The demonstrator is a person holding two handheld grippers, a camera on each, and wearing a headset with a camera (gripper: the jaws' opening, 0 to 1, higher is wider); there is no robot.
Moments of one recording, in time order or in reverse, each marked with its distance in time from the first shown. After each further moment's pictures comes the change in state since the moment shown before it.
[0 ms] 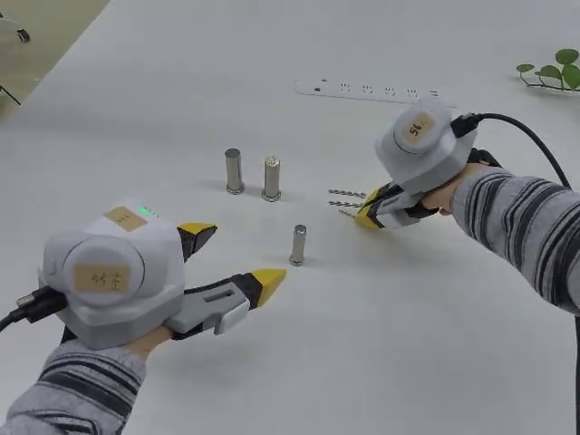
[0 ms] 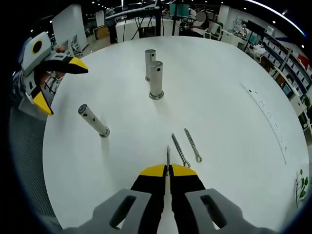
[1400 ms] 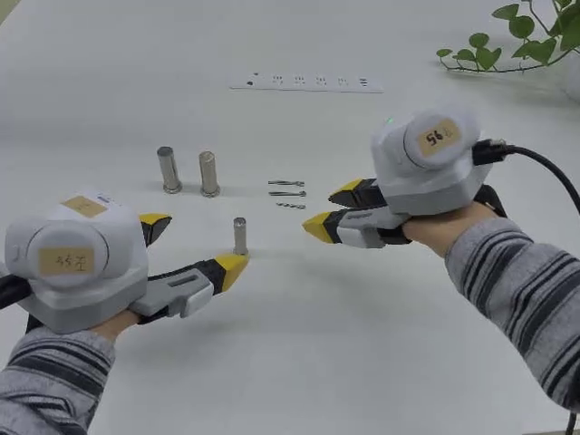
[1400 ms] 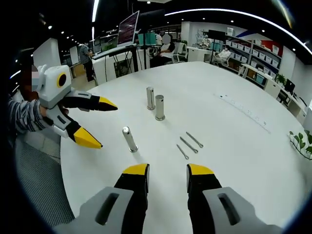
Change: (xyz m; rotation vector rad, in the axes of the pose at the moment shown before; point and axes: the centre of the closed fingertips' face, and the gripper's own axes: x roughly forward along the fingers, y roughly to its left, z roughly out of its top) left arm 0.019 -0.009 0.002 0.028 0.010 -0.019; right arm -0.061 0.031 0.006 0.253 -0.245 -0.148
